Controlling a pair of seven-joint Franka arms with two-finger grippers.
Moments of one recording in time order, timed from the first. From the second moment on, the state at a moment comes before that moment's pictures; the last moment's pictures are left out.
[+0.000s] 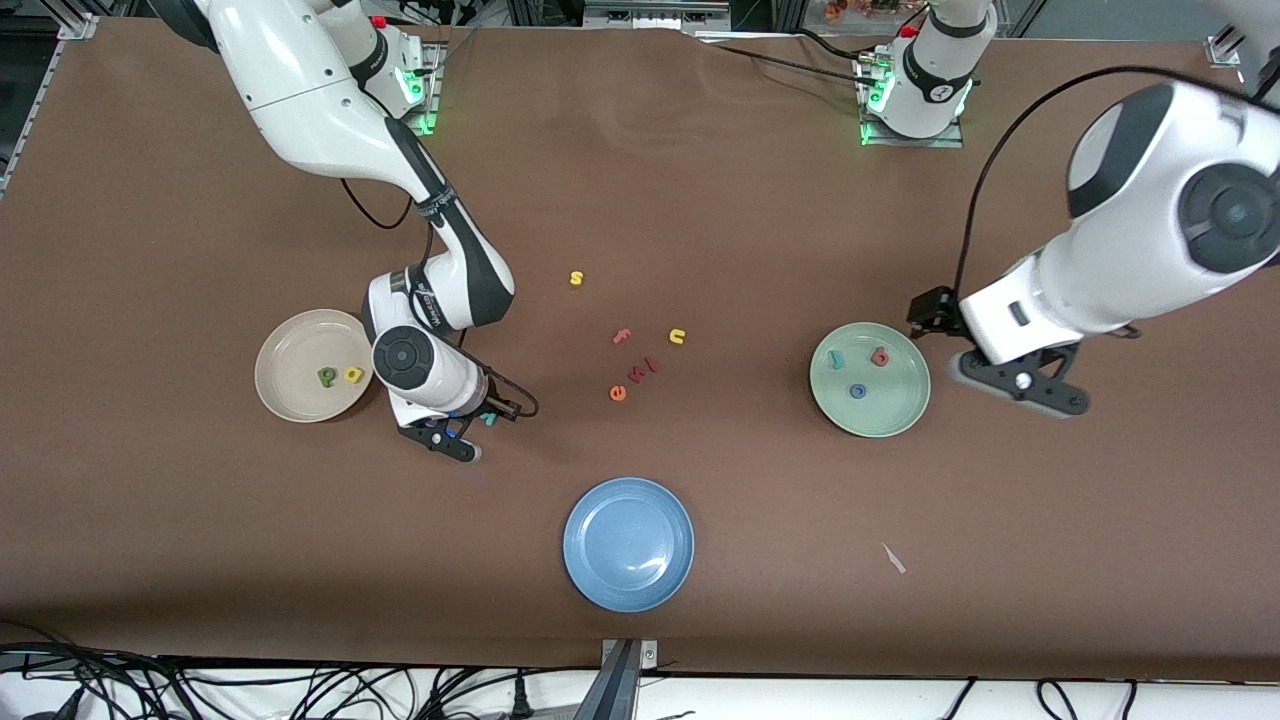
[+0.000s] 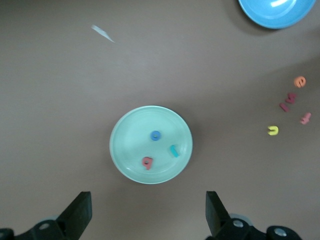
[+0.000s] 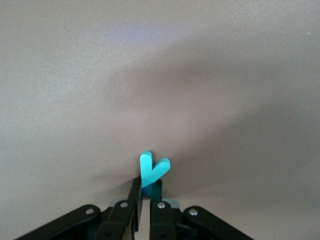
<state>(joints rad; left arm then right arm) 0.40 0.39 -0.75 -1.42 0.19 1.64 -0.04 0.41 0.77 0.01 -1.58 0.09 2.30 0.74</state>
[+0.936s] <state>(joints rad) 0.05 0.24 -0.17 -1.44 -0.07 1.63 -0.03 0.41 0.77 0.00 -1.57 0.09 2.29 0.68</state>
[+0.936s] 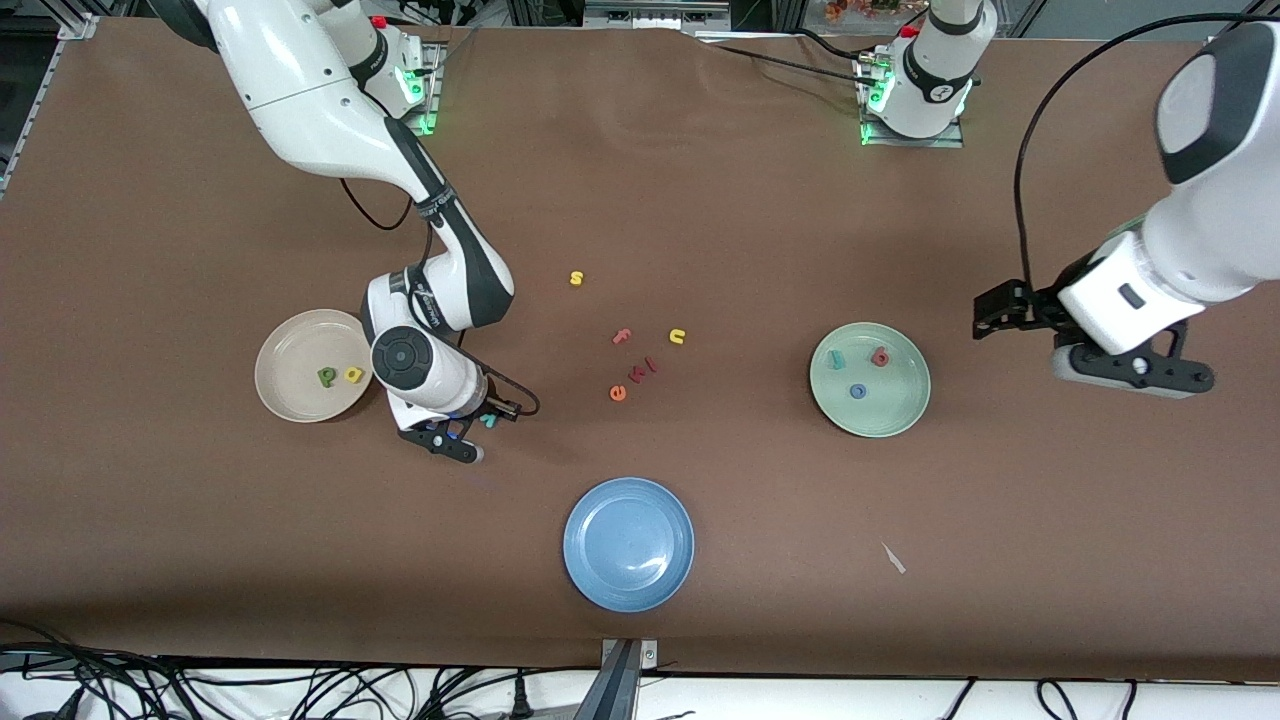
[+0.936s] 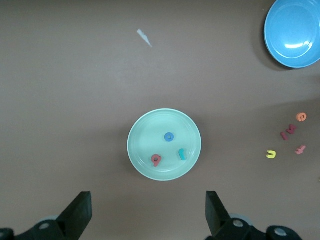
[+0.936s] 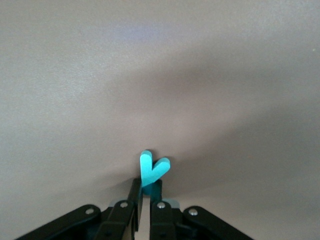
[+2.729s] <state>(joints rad) 0.01 -0.04 -0.10 -1.69 -0.01 1.63 -0.05 0.37 0.46 -0.33 -1.93 0.08 2.08 -0.13</state>
